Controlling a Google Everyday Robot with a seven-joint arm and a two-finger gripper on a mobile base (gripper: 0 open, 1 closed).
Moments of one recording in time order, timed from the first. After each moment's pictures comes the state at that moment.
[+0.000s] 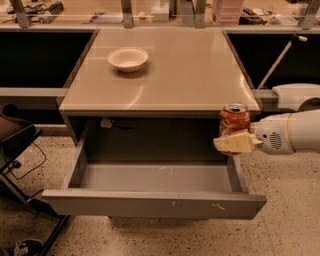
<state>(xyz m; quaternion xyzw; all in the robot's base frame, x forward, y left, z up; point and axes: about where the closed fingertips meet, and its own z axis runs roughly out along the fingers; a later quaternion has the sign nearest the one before) 0.498 -0.181 0.812 -0.29 0.84 0.28 0.36</state>
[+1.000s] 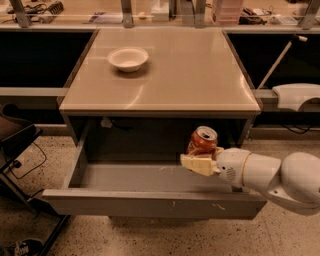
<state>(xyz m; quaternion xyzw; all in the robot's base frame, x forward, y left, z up) 0.498 -0.102 0.745 -0.23 0.78 0.35 0.46</state>
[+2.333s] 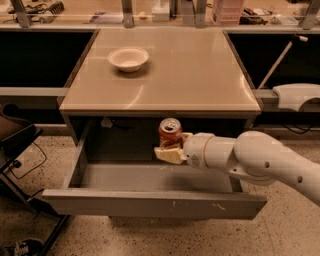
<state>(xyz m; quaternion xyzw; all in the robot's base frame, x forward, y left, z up) 0.545 -0.034 0.731 -0.34 0.77 0.27 0.46</state>
